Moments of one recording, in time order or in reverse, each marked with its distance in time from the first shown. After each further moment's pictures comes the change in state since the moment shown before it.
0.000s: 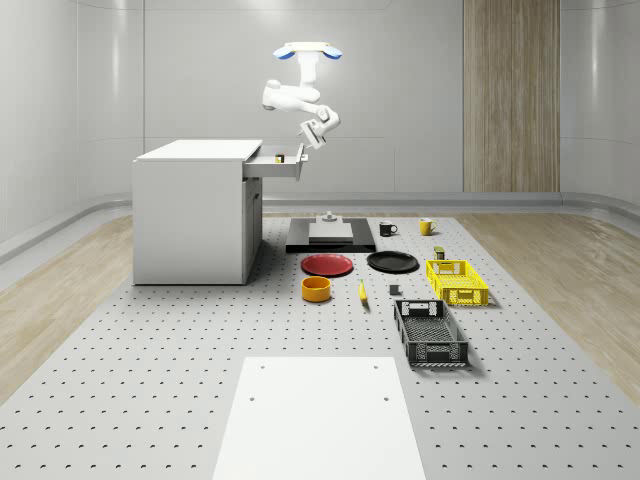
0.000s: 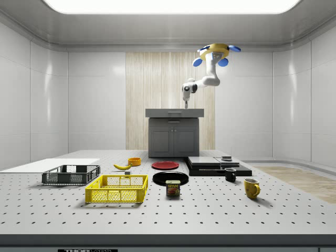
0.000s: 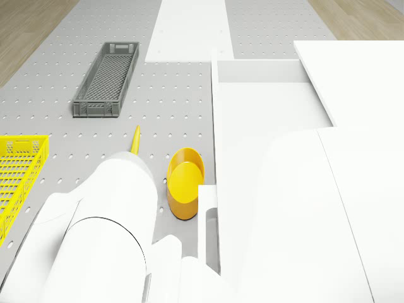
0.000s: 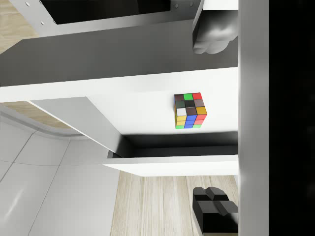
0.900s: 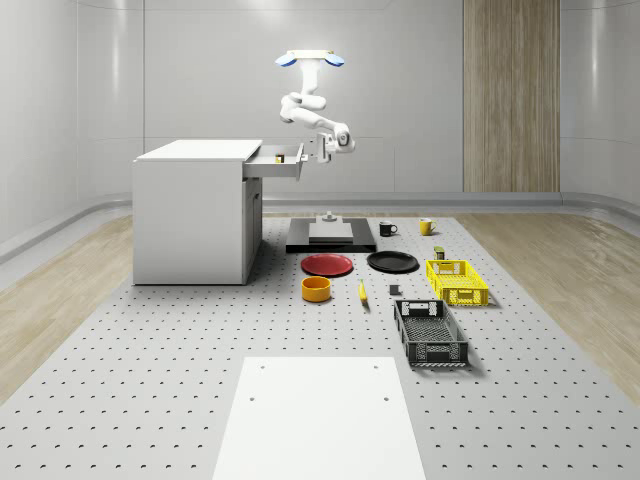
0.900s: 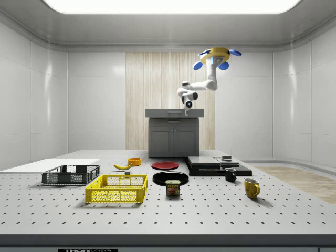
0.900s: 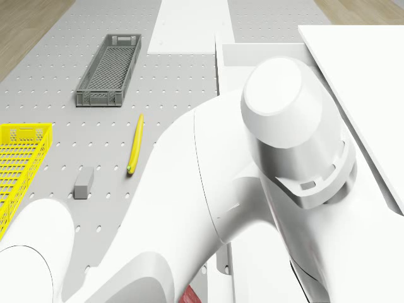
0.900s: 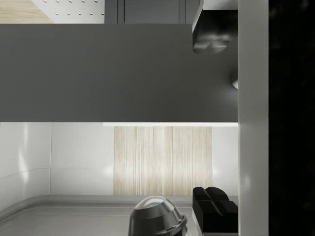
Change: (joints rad) arm -0.402 0.036 -0.154 0.277 0.175 -0.273 0.187
